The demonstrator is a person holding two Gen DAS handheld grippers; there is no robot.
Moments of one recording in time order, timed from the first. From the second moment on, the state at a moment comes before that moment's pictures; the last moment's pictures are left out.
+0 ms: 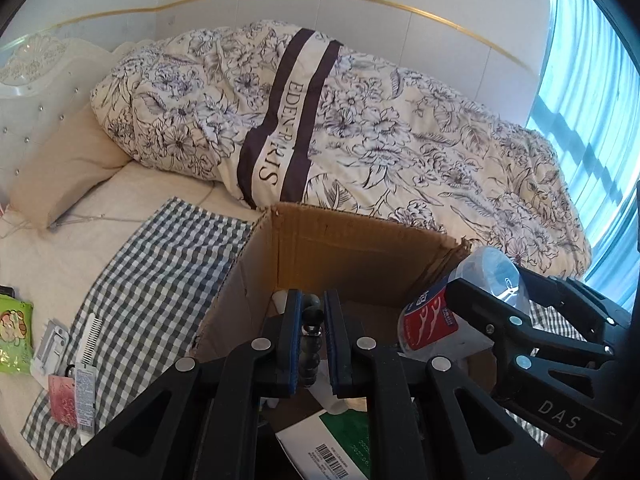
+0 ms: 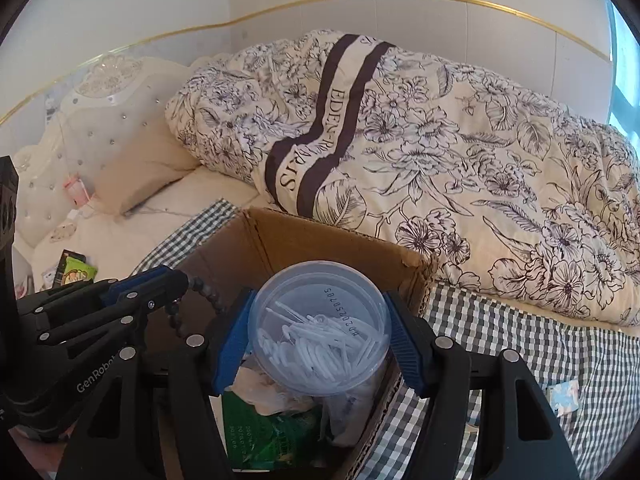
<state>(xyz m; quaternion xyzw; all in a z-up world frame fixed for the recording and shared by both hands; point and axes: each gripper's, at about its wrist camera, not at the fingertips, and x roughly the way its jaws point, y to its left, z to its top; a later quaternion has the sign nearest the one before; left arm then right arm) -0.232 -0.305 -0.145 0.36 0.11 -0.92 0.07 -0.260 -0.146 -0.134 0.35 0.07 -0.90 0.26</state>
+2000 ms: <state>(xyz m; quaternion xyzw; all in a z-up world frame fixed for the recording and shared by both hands) -0.101 -0.140 0.061 0.20 0.06 -0.98 -0.03 -0.104 0.081 0.063 0.16 0.01 -0.98 0.15</state>
